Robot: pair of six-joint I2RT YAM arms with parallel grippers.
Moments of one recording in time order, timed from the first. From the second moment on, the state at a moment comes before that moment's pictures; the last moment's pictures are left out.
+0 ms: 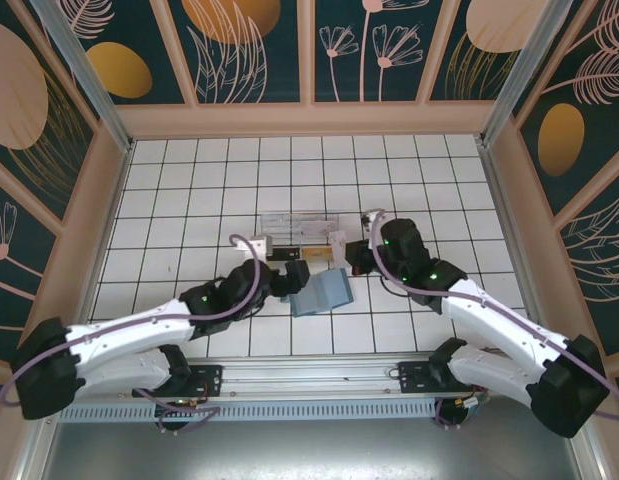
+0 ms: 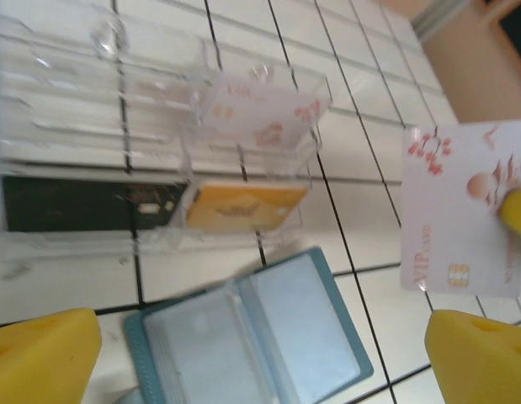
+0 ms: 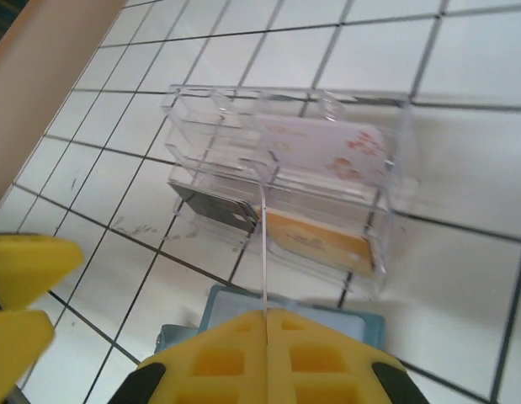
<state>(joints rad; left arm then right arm) -1.02 1.03 0.54 -0.04 -0.37 -0.88 0.72 1.02 0.68 -0.21 -0.10 0.42</state>
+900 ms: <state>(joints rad) -1.02 0.39 0.18 -0.03 -0.61 -0.71 0.92 1.57 1.08 -0.30 0.27 -0.86</state>
